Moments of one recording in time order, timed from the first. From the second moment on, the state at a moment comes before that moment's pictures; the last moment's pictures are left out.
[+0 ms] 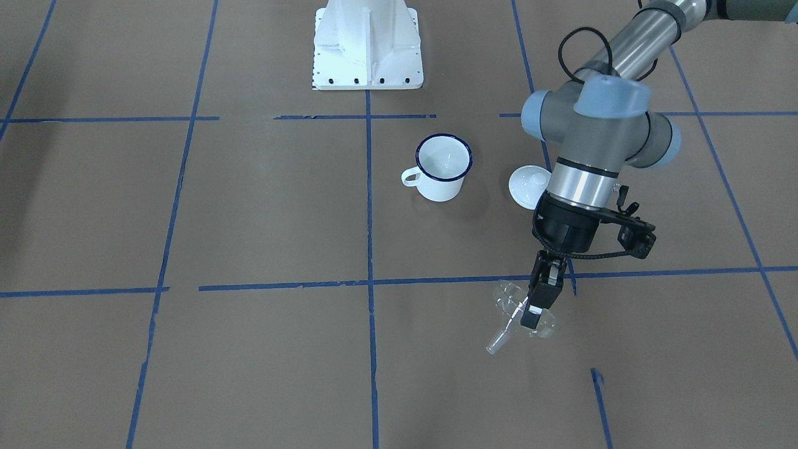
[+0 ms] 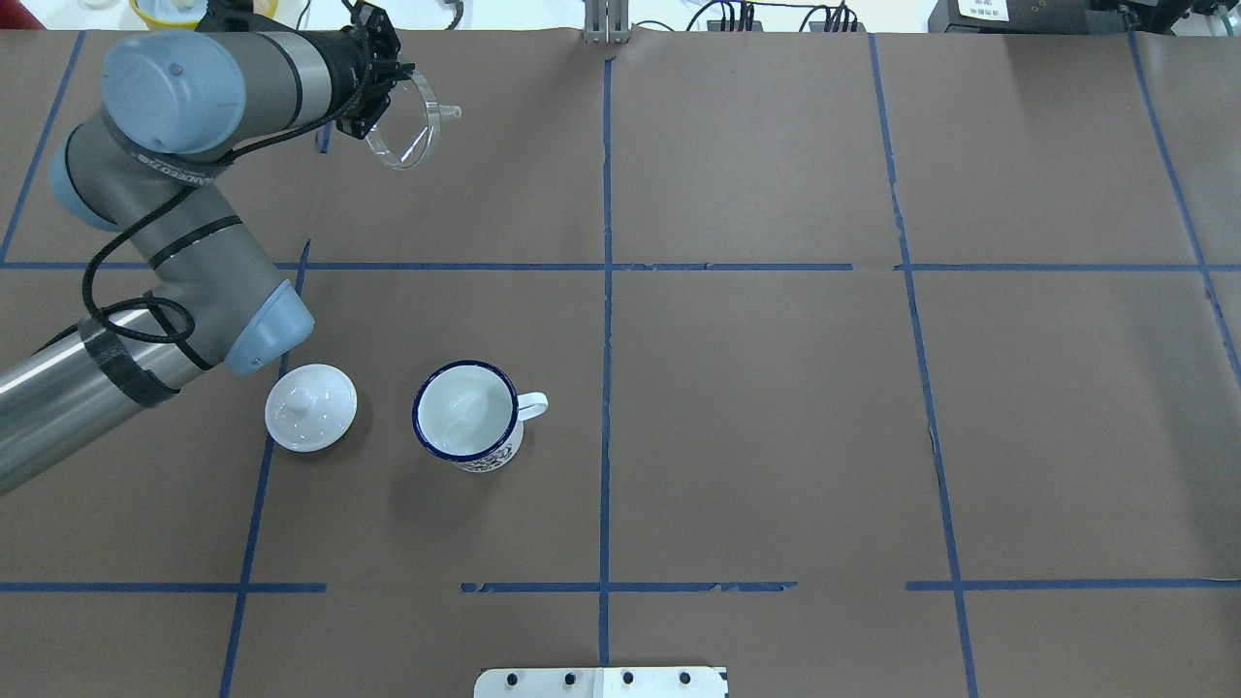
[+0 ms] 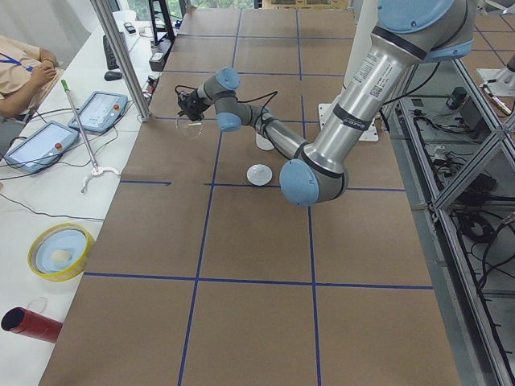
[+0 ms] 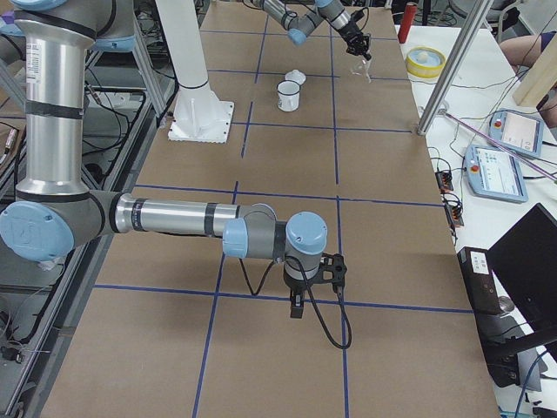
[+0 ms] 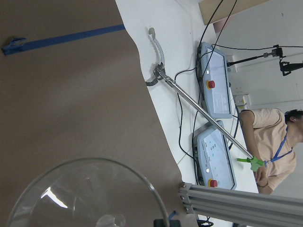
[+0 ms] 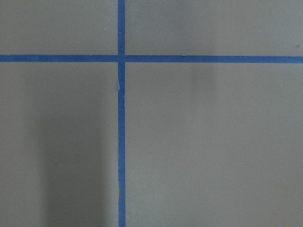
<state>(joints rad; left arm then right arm) -0.84 -2.16 -1.61 -2.16 -1.61 -2.19 1.57 -1.68 1.66 -1.57 2.29 0.01</state>
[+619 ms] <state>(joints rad) -0.69 -2.26 -1.94 -1.32 -1.74 -2.11 1.57 -1.68 1.66 -1.57 2.29 0.01</state>
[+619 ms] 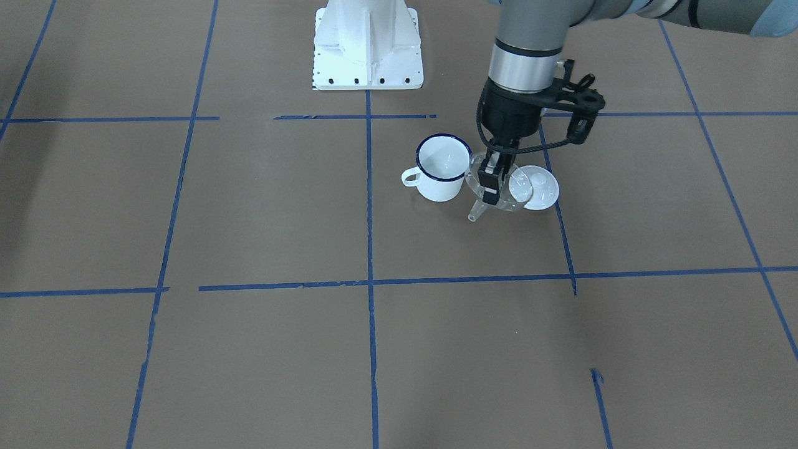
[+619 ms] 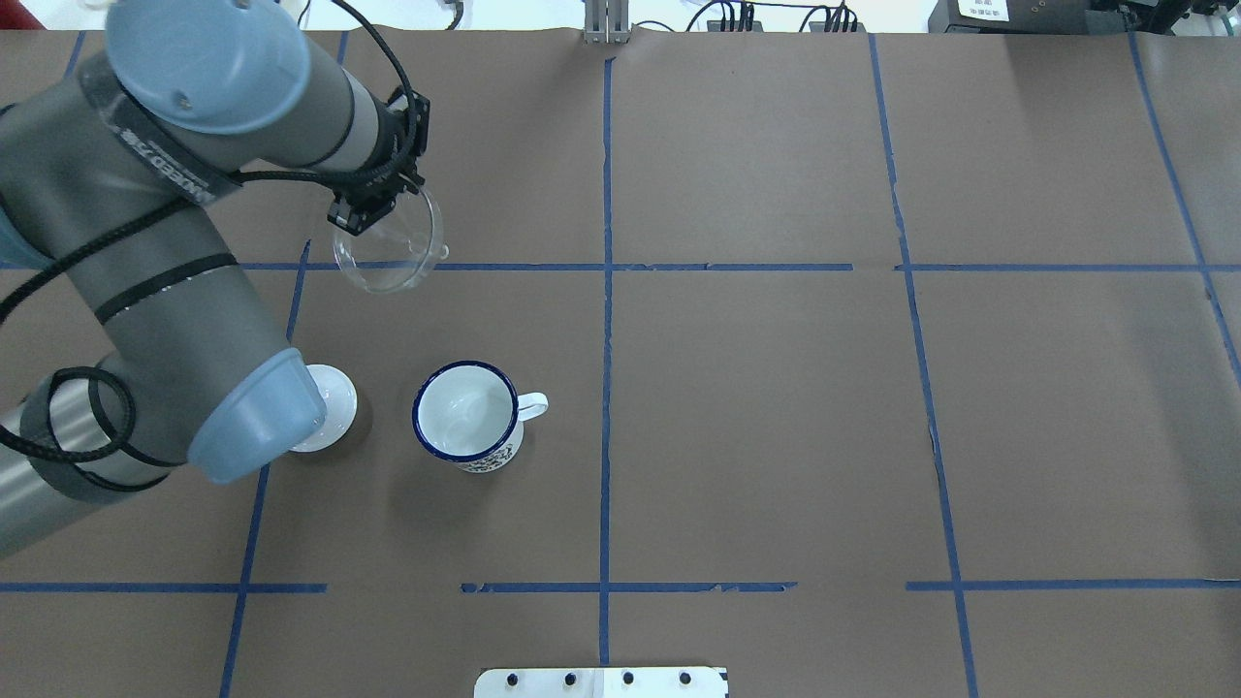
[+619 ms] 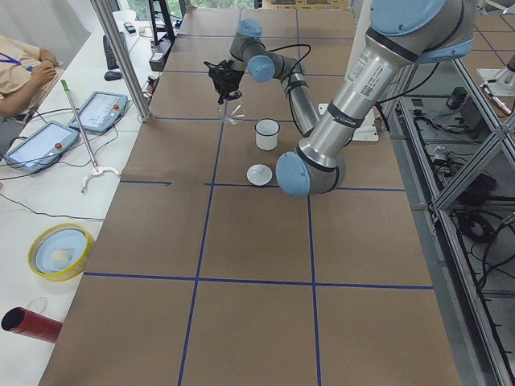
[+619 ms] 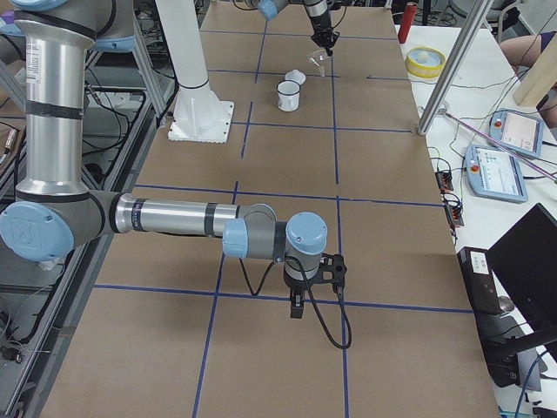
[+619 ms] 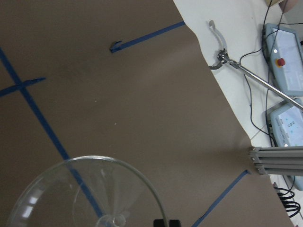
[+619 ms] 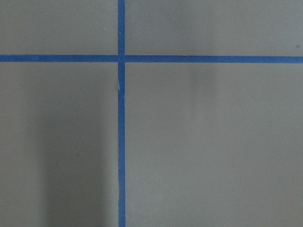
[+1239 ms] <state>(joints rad) -0.54 -2.34 -1.93 -1.07 -1.80 -2.12 1.57 -1.68 1.66 -1.57 2.29 0.01</state>
